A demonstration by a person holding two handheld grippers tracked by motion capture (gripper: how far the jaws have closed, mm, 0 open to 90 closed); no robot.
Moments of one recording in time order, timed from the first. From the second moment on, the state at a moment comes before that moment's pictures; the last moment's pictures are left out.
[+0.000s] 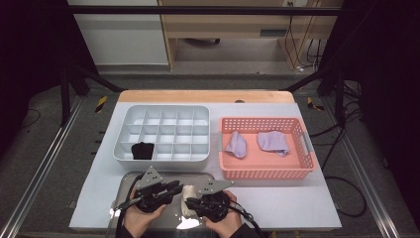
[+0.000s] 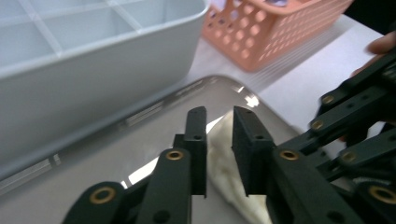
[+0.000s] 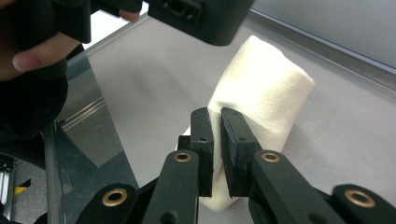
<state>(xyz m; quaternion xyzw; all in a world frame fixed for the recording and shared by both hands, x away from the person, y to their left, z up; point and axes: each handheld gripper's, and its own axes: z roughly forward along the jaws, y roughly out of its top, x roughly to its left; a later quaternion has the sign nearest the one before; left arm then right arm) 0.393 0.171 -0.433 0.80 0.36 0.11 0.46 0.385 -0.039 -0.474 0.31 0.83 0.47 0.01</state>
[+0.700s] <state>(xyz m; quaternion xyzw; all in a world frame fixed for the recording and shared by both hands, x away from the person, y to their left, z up) 0.392 0.183 -0.459 0.80 0.40 0.11 0.42 0.387 -0.058 -0.463 0.32 0.84 0.43 0.09</state>
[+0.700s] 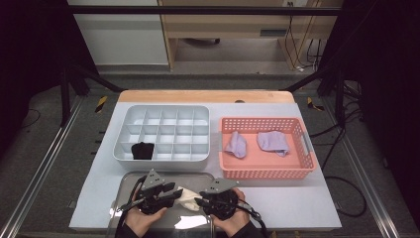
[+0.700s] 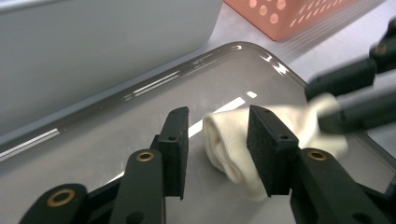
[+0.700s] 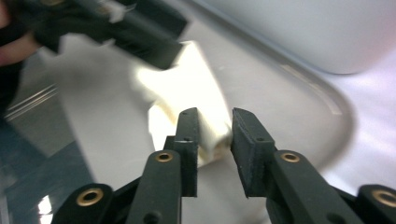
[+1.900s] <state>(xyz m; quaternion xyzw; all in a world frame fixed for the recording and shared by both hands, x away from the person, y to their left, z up) 0.384 0.175 -0.464 0.80 0.42 0.11 0.41 0.385 -0.063 -0.471 0.35 0.82 0.45 0.08</state>
